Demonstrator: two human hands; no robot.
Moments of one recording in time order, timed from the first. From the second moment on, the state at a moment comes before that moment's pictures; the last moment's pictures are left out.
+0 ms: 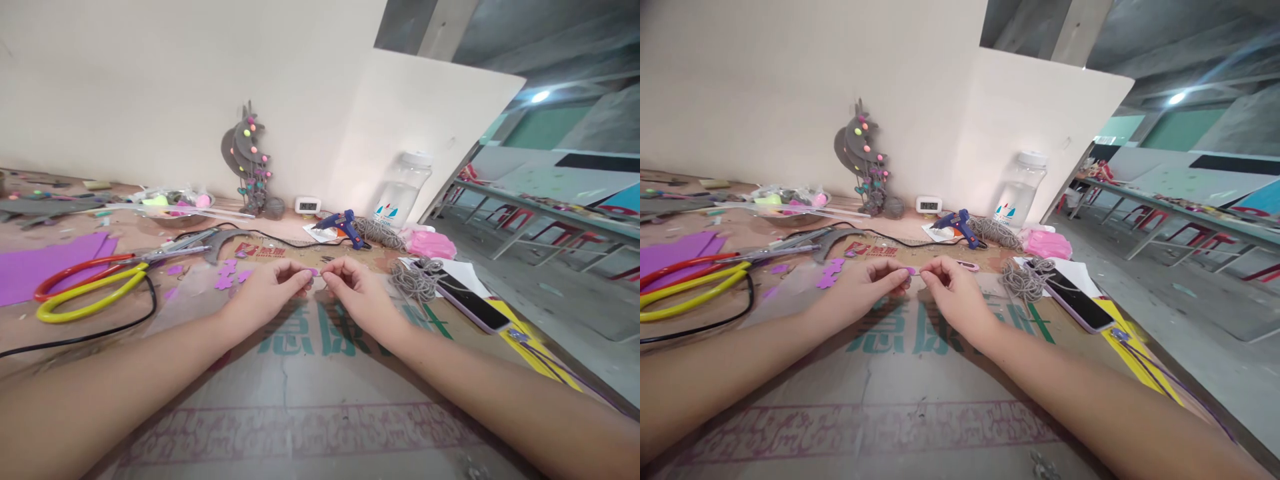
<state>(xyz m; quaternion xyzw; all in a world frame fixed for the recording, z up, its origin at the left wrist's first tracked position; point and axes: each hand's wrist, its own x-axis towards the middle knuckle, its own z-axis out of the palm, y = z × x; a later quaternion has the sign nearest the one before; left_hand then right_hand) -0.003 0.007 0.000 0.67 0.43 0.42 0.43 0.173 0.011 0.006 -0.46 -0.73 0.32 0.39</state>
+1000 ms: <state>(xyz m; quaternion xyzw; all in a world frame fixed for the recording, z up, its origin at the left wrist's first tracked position) -0.001 0.010 0.000 0.62 0.43 0.43 0.49 0.176 0.011 0.009 -0.43 -0.75 0.24 0.44</state>
